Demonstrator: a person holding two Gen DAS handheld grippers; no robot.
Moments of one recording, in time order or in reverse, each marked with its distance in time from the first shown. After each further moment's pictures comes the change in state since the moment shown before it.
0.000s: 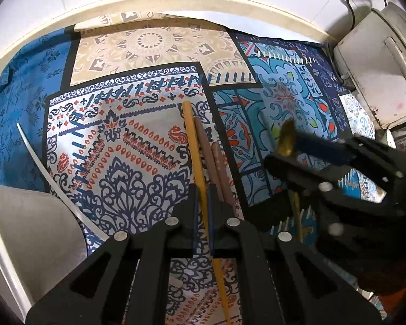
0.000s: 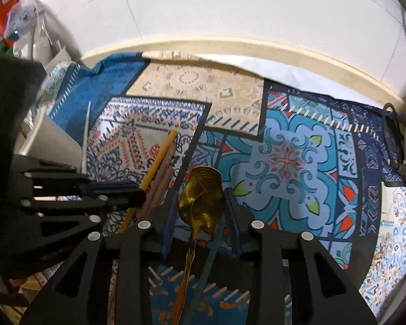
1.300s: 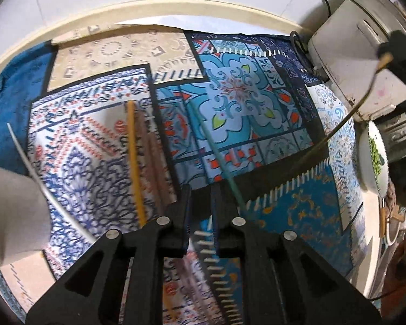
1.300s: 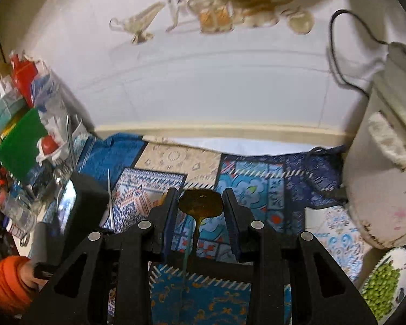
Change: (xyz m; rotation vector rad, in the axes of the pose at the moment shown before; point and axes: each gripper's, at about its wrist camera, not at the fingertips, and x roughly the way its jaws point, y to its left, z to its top) left arm -0.010 -0.053 -0.008 0.015 -0.008 -0.044; right arm -0.131 -0.034 0.005 0.085 -0.297 -0.017
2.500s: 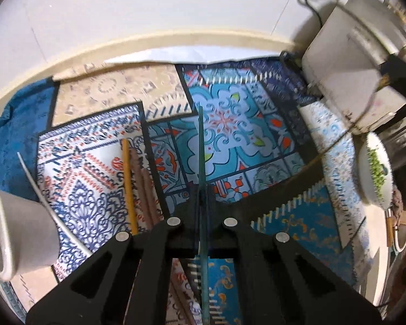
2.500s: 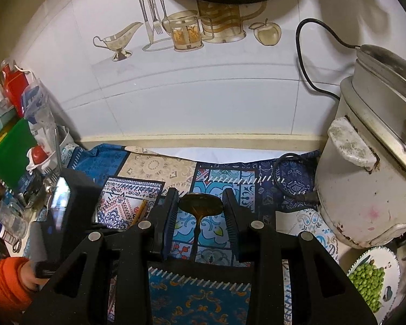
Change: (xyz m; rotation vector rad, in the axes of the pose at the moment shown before) left arm -0.016 -0.032 0.008 0.048 -0.130 0.063; right arm -0.015 -0.016 0.001 0.010 -0.032 -0.060
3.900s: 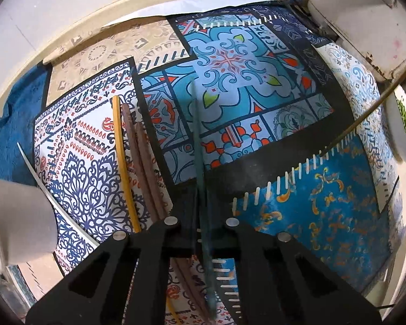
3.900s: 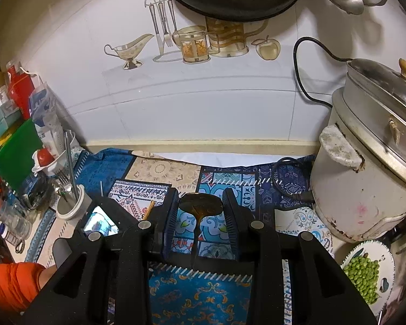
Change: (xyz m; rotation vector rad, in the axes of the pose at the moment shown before) left arm 0.040 -0.010 -0.023 0.110 0.175 0.114; right arm -0.028 0.018 -0.005 -0.002 -0.034 -0.016
